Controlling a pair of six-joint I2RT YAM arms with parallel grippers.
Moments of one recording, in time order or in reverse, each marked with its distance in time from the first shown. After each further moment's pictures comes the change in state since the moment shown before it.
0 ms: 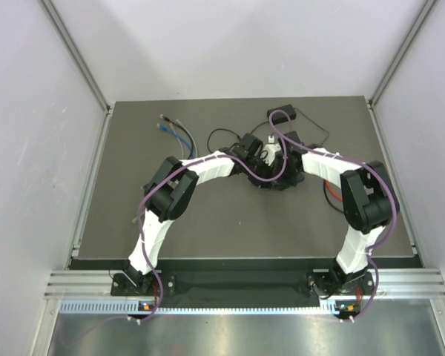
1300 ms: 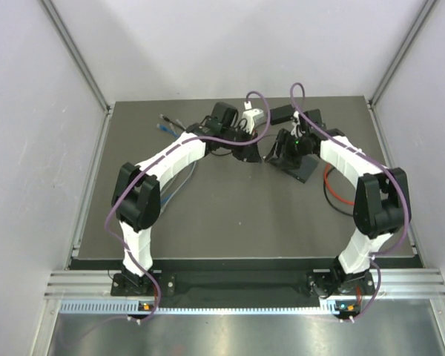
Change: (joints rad) left arm 0.132 -0.282 0.043 -0.192 0.122 -0.129; right arm -0.119 -0.094 0.134 0.003 -0.298 -0.103
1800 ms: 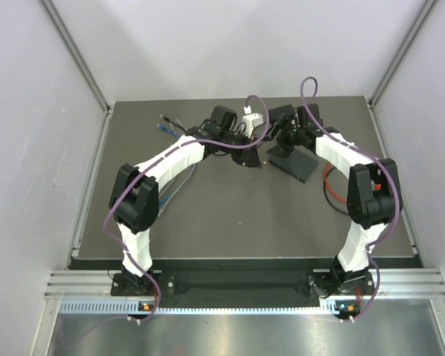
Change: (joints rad) left arm -0.002 -0.038 -0.064 0.027 0.080 -0.023; right arm -0.011 0.108 0.042 0.292 -0.036 0.420
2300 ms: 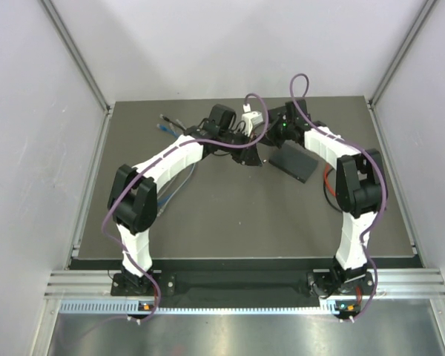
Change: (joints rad) left arm 0.000 -0.013 0.000 0.010 0.011 0.000; right arm 0.045 0.160 0.161 0.002 0.079 0.071
